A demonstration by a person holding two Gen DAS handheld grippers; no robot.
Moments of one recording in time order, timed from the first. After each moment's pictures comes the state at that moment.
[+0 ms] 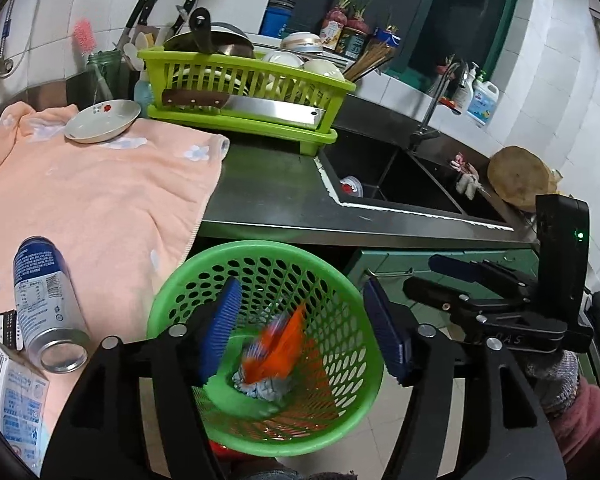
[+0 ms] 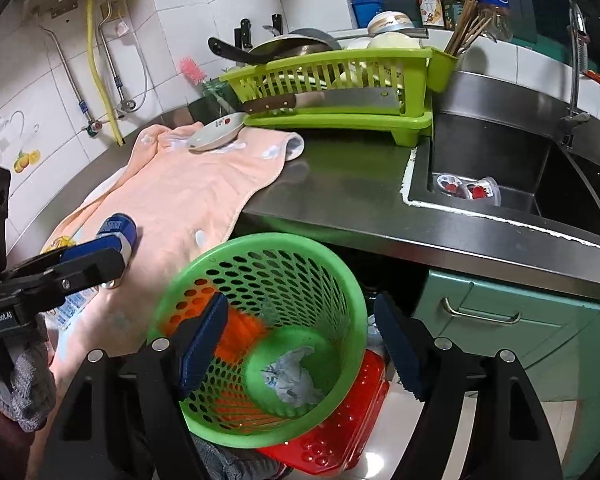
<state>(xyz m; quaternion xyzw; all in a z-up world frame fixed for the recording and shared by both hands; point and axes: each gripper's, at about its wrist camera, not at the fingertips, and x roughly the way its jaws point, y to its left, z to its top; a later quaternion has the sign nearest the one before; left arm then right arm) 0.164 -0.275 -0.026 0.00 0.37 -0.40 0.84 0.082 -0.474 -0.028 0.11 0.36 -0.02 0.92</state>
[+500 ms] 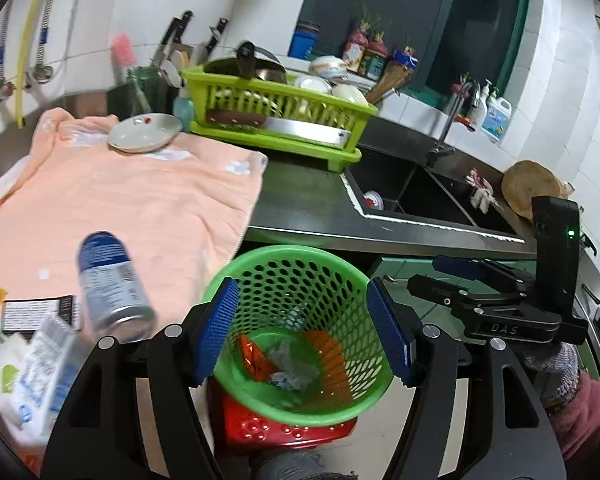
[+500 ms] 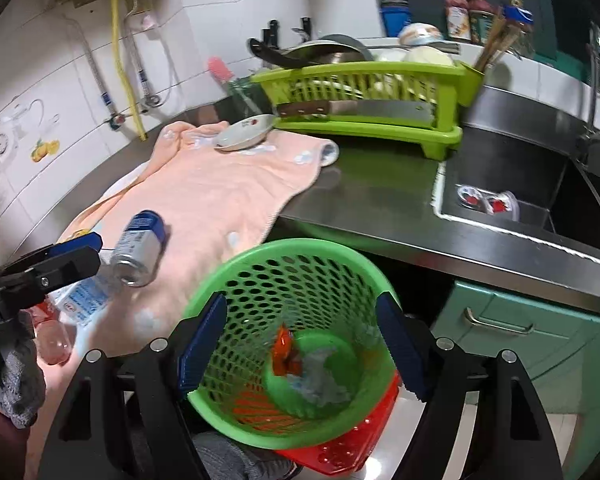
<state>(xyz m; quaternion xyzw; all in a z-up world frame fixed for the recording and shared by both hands) 0.145 -0.214 0.005 0.00 0.34 -0.36 0.87 0.087 -0.437 -0.012 0.09 0.36 0.01 0.93</state>
